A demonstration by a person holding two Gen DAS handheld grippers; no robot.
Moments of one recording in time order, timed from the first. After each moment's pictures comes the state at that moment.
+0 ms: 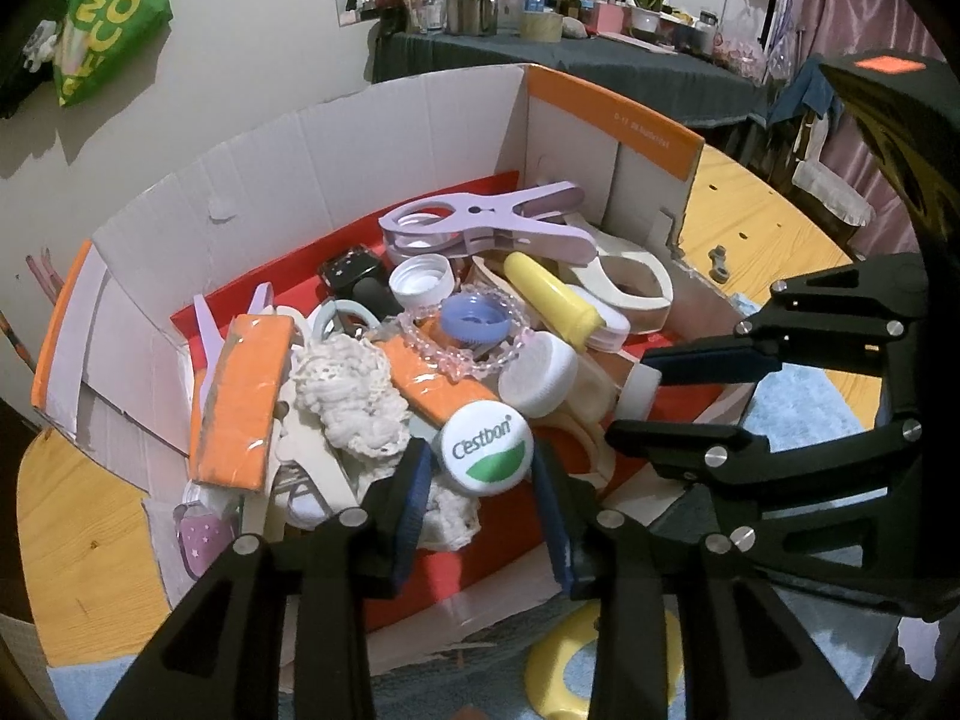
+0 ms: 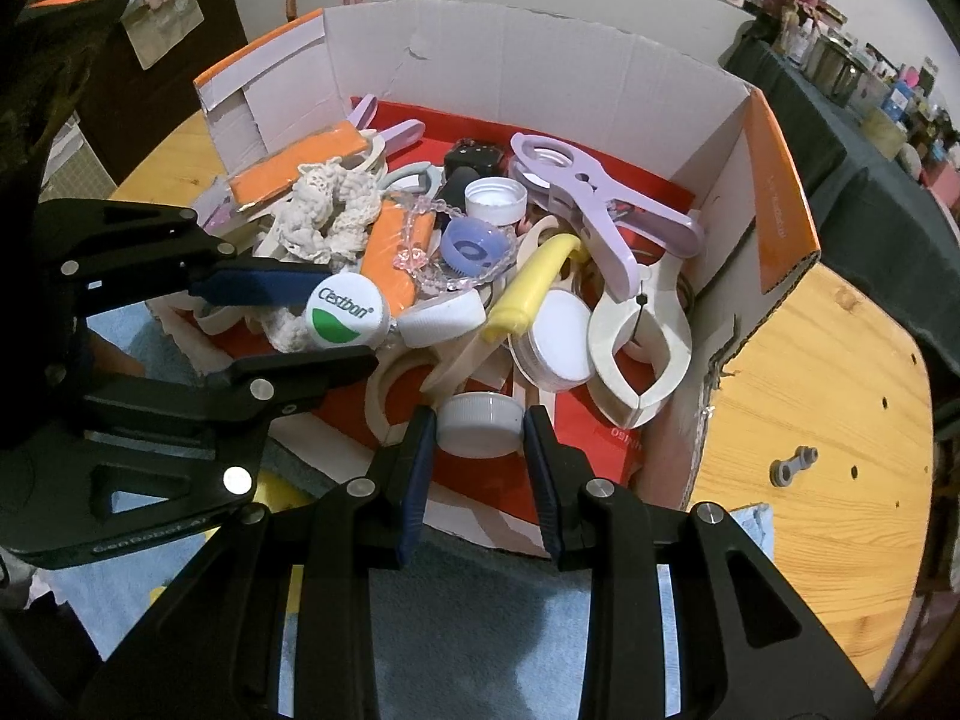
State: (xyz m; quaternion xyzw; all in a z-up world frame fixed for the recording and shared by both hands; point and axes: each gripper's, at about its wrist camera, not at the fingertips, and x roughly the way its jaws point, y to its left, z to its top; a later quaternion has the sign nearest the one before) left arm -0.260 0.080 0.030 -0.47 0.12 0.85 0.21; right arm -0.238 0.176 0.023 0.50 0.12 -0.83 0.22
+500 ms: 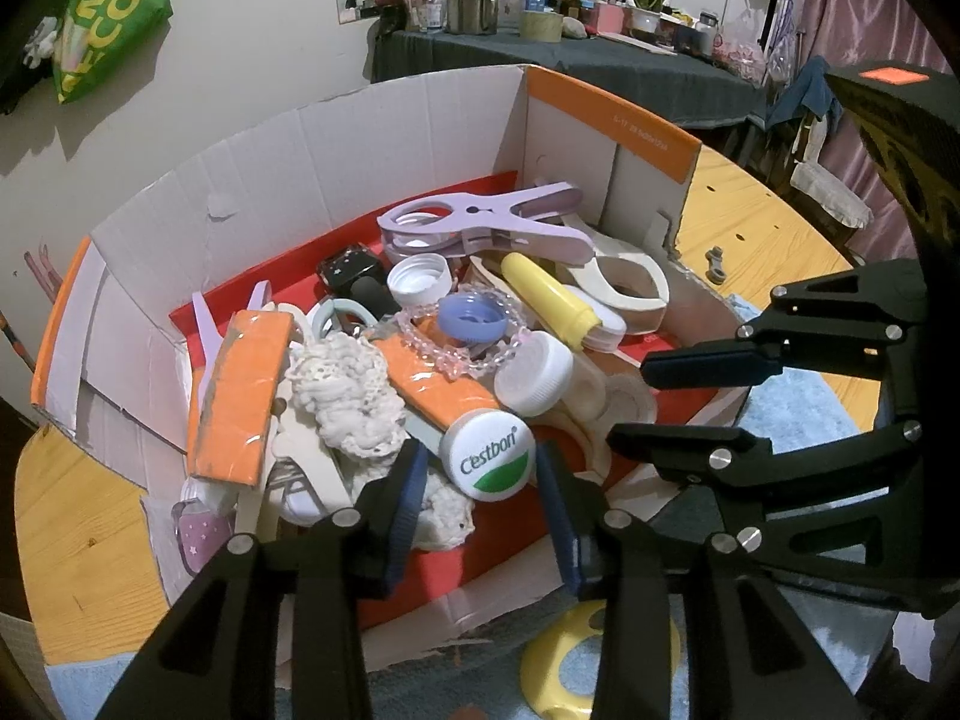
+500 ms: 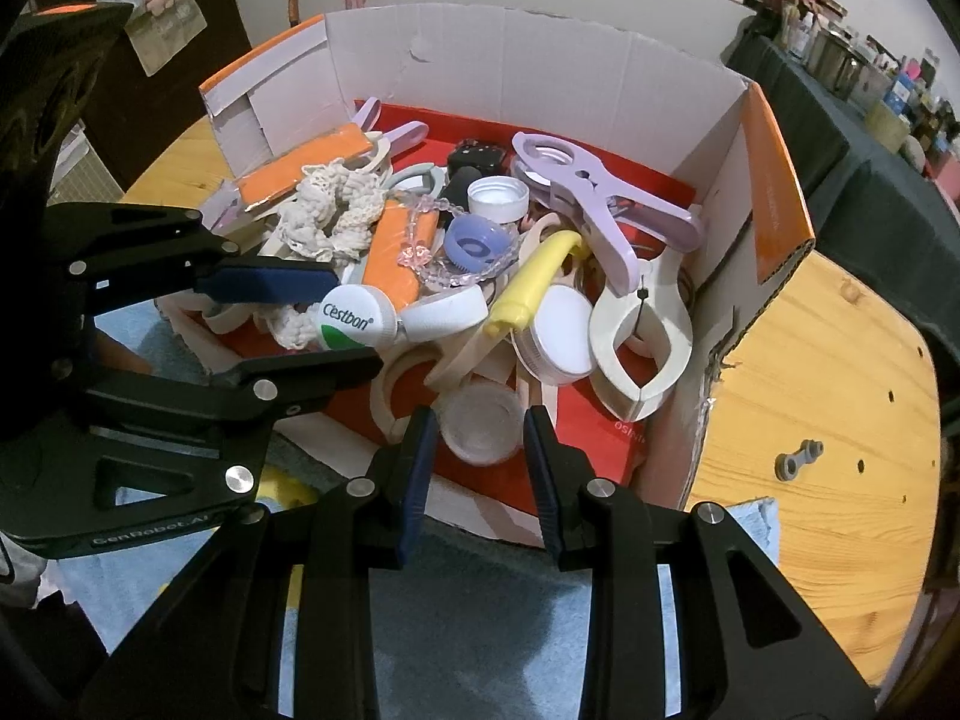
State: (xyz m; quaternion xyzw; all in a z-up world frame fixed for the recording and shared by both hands) left arm -0.261 0.082 0.030 -0.47 0.12 0.85 0.22; right arm -0.237 0.179 0.026 0.50 0.11 -0.83 0.22
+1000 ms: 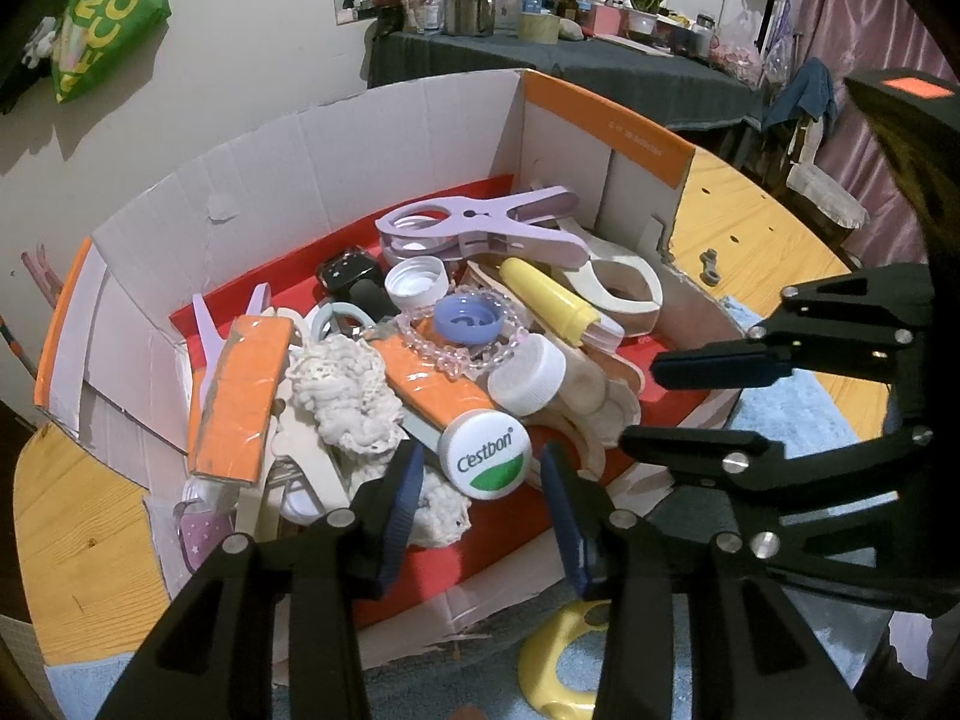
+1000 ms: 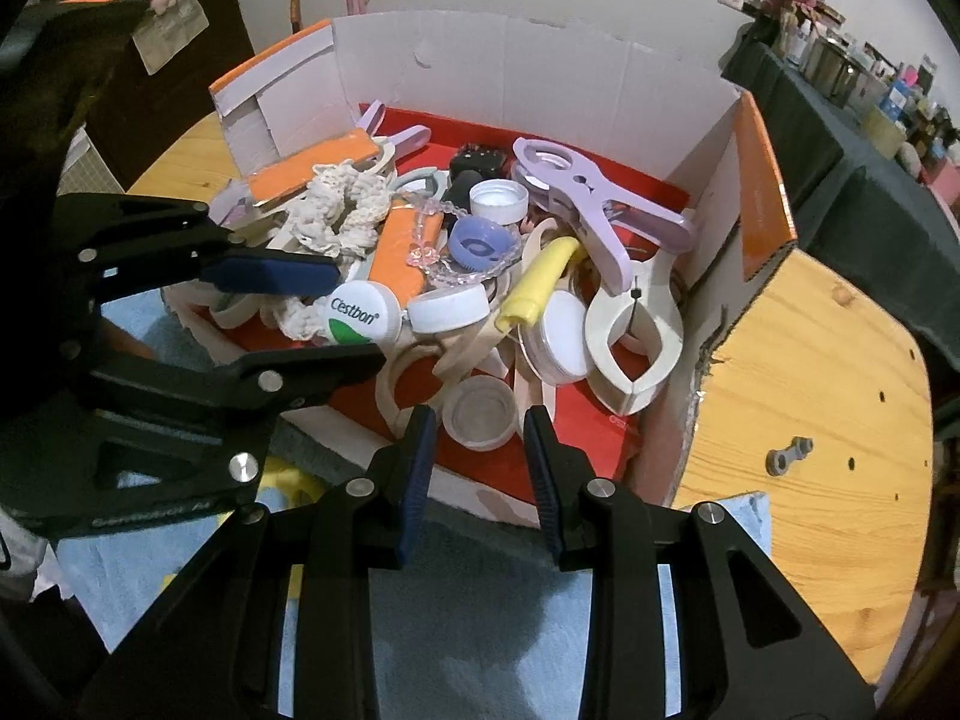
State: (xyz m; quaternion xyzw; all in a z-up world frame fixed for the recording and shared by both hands) left arm -0.260 0.083 0.031 -0.47 0.12 0.85 0.22; right arm -0.232 0.179 0.033 0.49 0.12 -0.83 0.22
